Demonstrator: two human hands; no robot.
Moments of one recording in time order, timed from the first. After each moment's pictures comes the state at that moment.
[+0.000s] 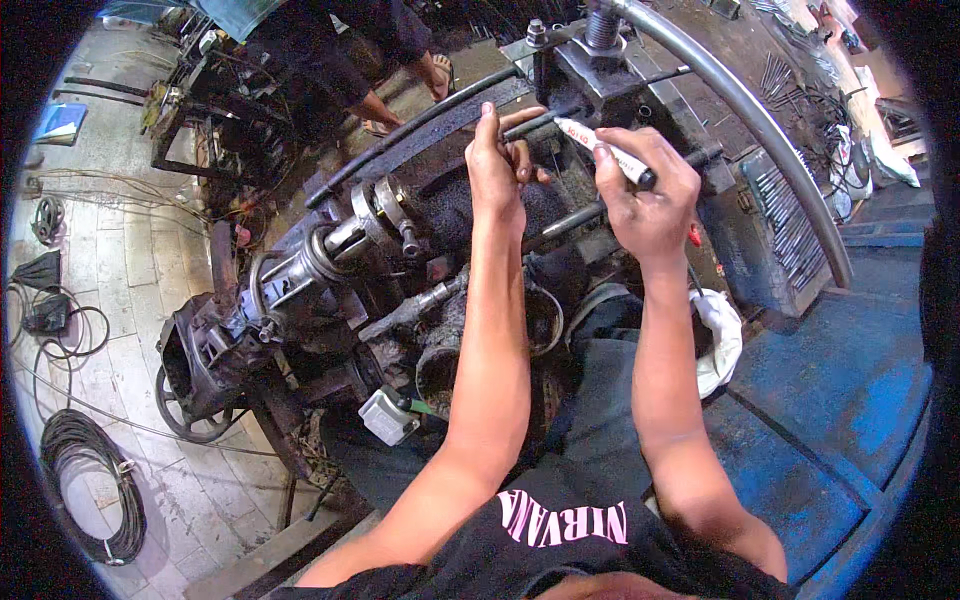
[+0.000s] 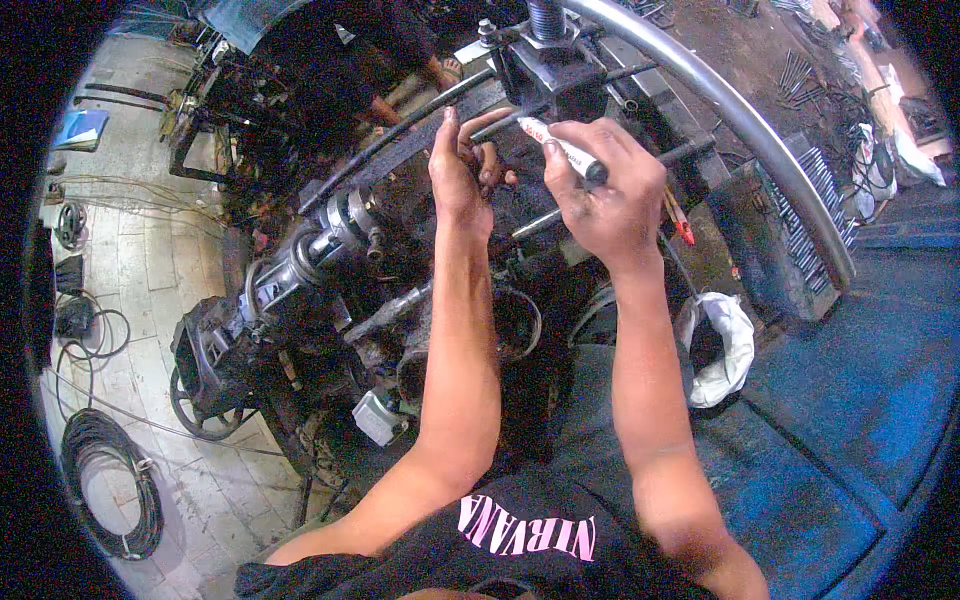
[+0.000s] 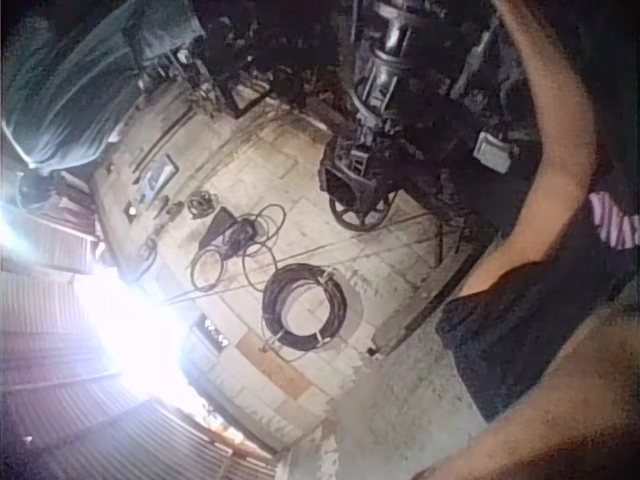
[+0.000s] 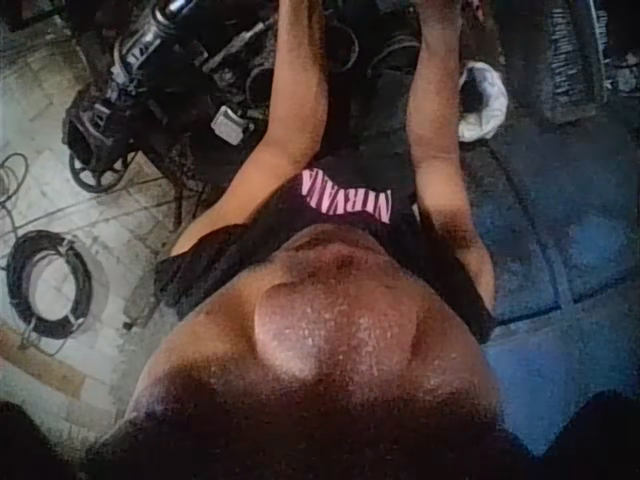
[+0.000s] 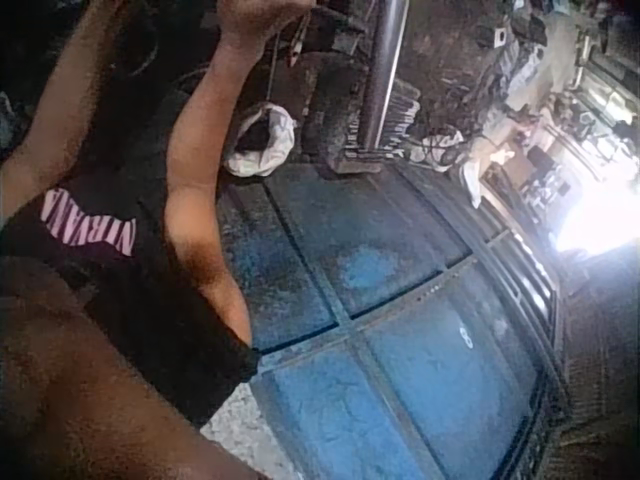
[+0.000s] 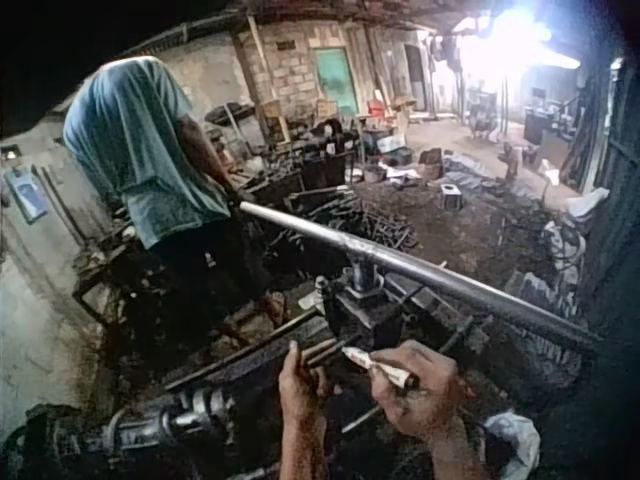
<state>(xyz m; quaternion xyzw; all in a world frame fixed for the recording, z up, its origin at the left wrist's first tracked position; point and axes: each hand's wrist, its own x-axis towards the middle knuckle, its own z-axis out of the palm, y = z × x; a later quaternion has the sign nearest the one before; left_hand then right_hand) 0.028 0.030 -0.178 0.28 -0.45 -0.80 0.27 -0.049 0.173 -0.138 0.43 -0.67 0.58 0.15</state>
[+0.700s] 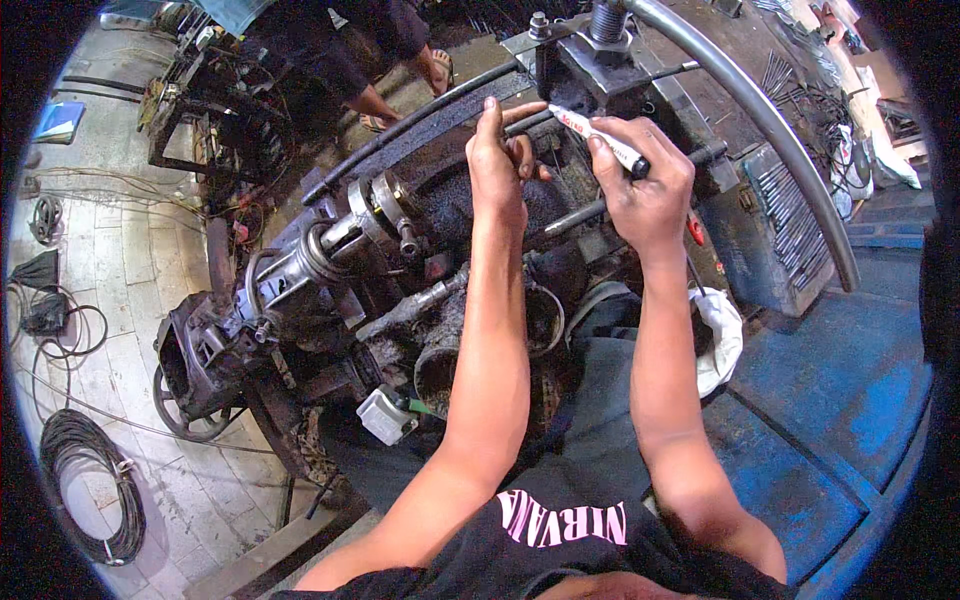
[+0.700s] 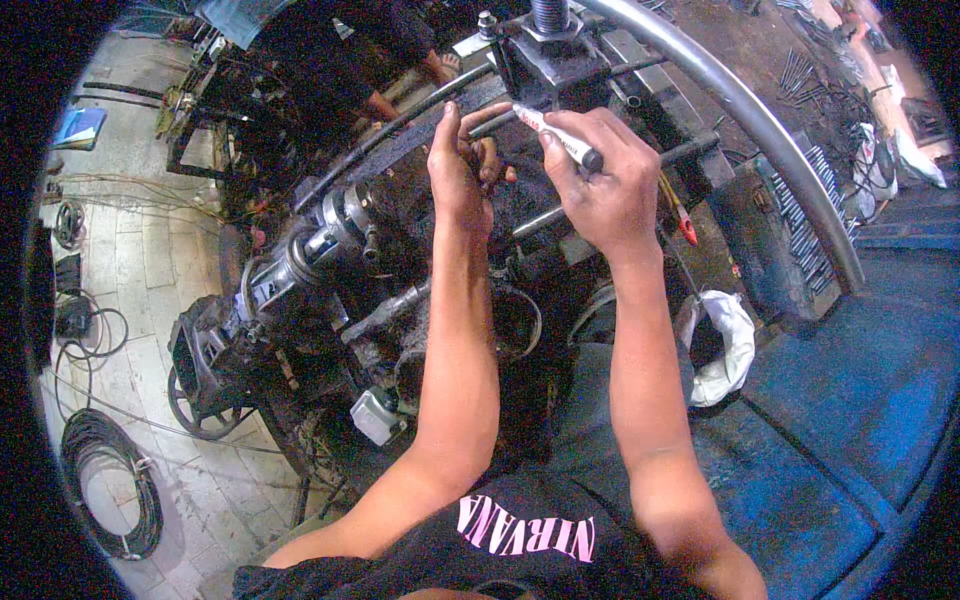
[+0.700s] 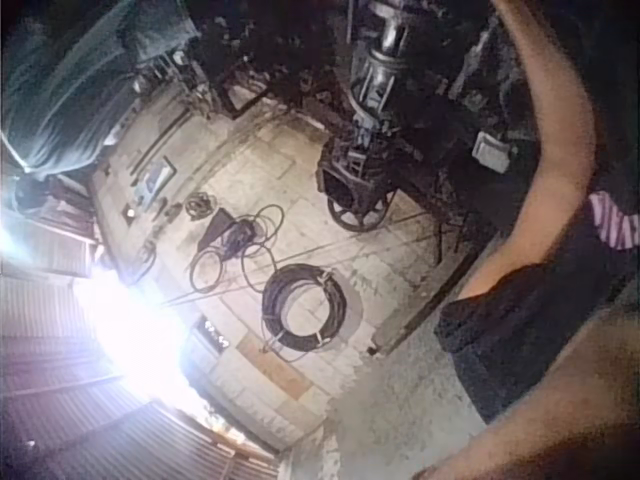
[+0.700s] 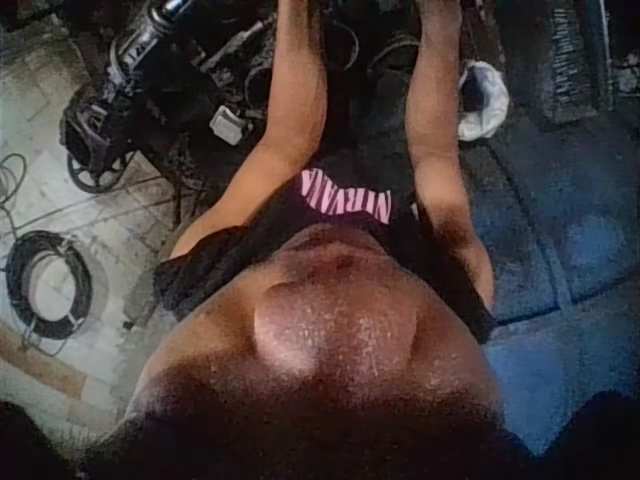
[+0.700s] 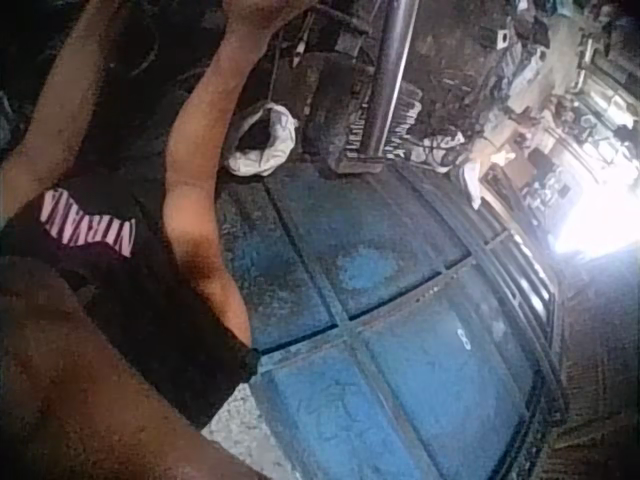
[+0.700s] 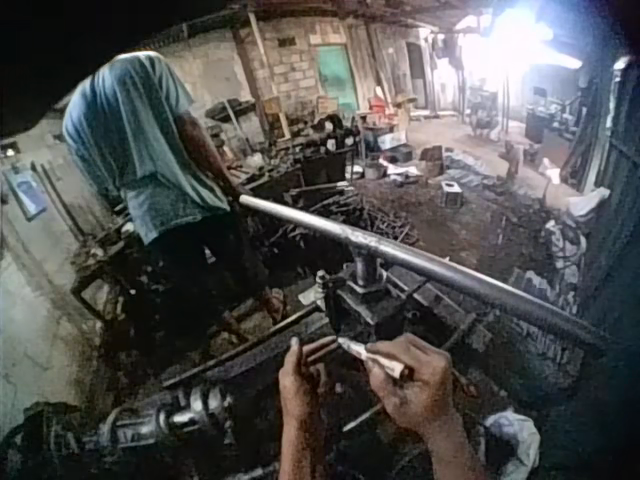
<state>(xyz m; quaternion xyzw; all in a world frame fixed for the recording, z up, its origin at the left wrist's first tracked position) 0.028 0.029 -0.178 0.28 -0.48 -0.79 0.27 -0.055 0.165 -0.149 0.43 -0.69 0.56 0.13</state>
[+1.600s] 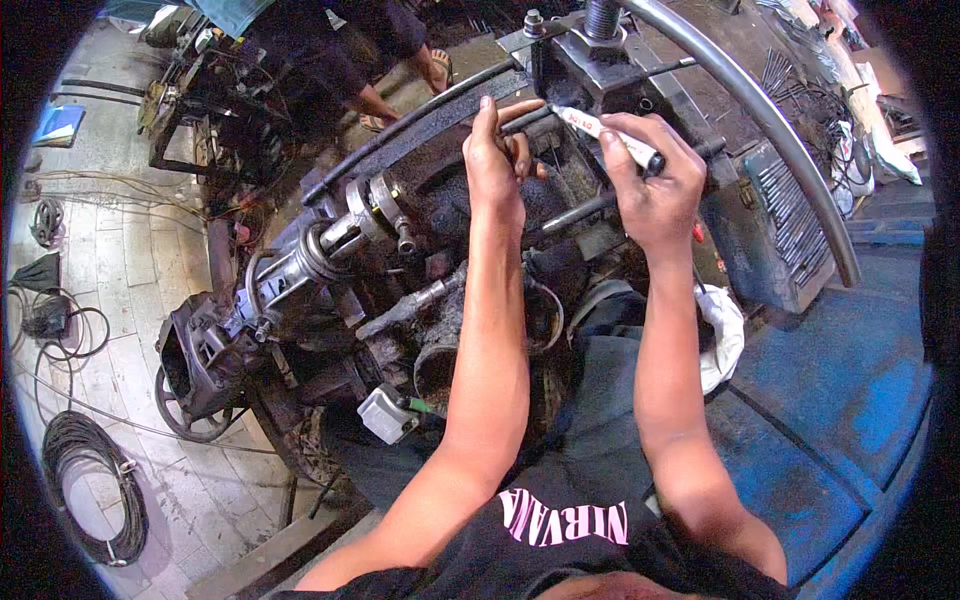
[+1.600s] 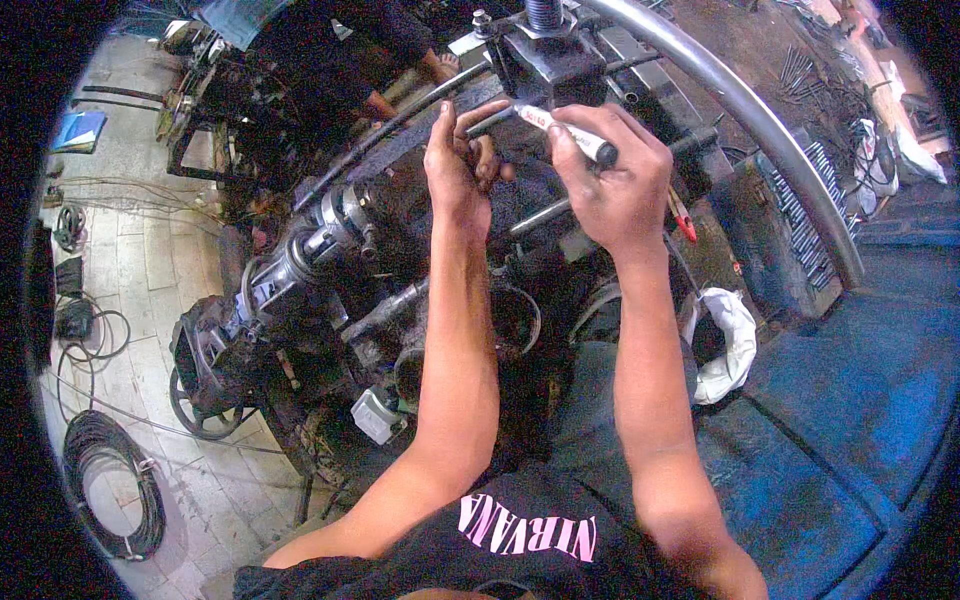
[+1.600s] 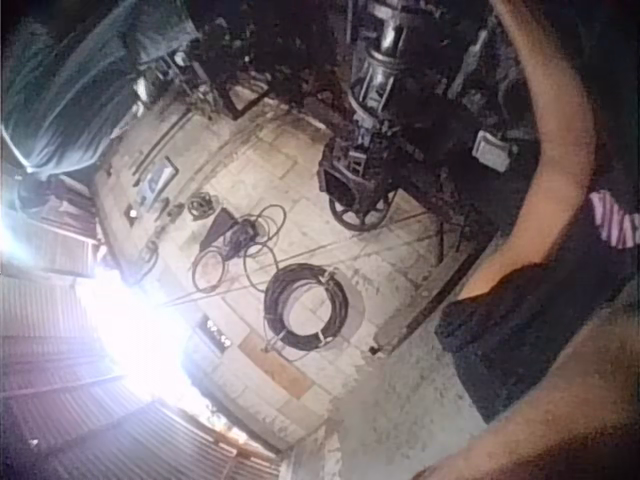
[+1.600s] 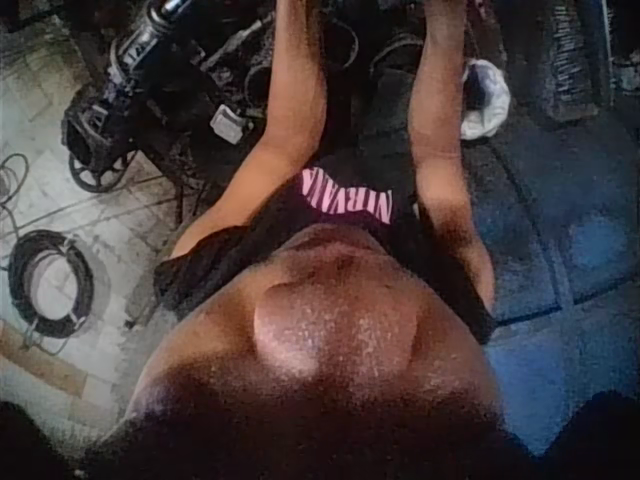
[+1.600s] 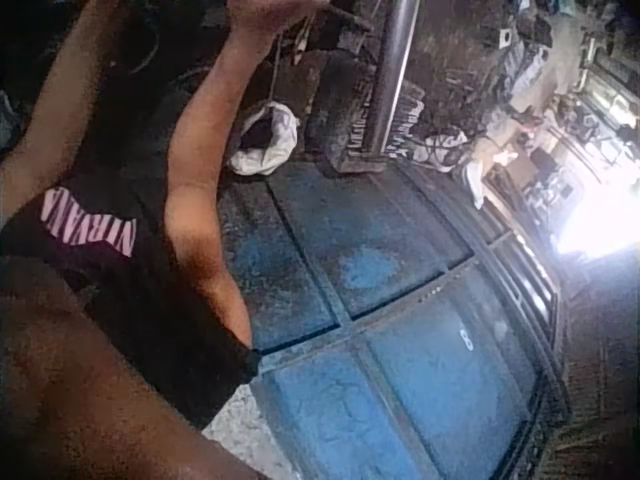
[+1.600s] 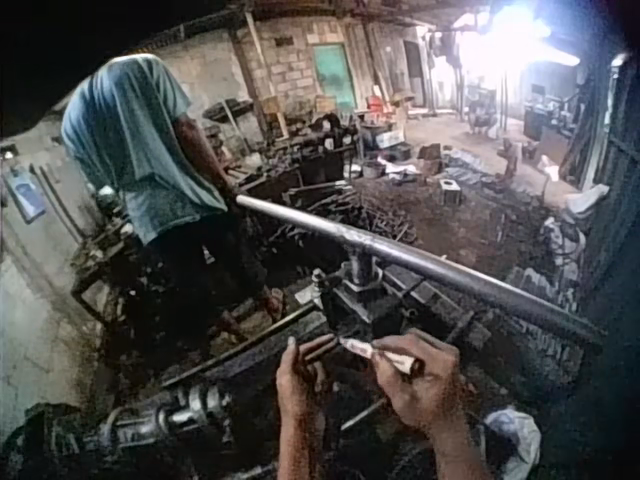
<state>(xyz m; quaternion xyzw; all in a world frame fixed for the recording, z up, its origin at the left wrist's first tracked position) 0.028 0.030 -0.177 0.28 -0.47 -0.79 0.27 -0.054 0.172 -0.141 0.39 -0.69 0.61 0.09</state>
